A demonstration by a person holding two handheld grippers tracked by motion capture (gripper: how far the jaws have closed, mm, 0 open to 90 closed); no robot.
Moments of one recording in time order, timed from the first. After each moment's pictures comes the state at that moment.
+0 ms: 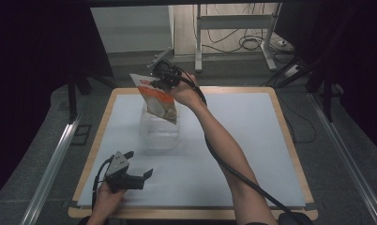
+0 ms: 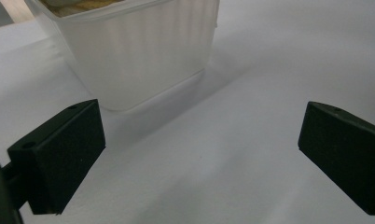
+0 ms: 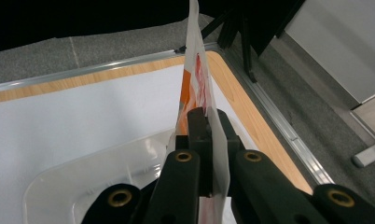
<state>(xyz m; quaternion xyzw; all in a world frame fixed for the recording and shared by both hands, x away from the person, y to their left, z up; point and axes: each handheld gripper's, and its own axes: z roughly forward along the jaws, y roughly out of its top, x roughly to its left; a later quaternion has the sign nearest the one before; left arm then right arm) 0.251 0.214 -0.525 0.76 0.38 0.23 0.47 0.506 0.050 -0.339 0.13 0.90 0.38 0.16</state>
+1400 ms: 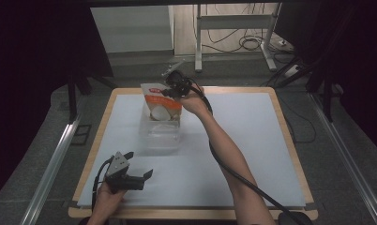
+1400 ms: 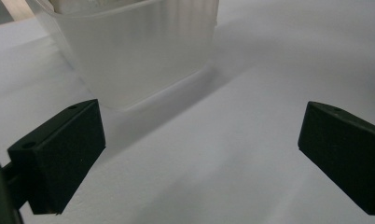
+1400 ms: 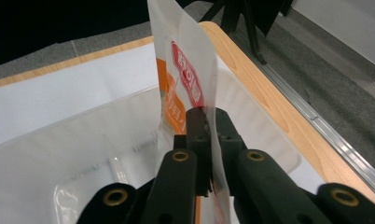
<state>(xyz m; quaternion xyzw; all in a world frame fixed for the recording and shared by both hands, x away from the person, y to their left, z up) 0.250 0.213 -0.525 0.76 0.38 0.23 0.47 0.530 0.018 -0.396 0.18 0.89 0.39 0.12</state>
